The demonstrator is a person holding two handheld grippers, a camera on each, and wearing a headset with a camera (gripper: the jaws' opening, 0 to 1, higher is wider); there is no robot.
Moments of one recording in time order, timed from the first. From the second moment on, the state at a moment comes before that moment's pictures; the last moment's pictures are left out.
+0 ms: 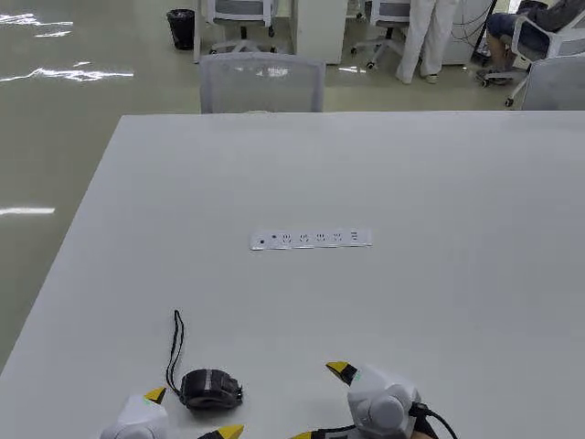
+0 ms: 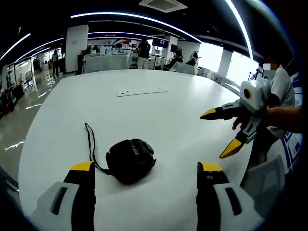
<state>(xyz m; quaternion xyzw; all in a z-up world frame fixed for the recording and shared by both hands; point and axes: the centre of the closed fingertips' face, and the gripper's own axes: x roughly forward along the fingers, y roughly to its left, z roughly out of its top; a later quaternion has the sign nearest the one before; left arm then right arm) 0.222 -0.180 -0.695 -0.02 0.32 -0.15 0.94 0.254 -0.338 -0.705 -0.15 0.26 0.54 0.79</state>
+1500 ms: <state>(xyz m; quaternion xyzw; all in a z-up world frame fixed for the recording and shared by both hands) 0.179 -0.168 -0.673 0.04 0.30 -0.22 0.93 0.226 -0.428 -0.670 -0.09 0.25 0.47 0.84</state>
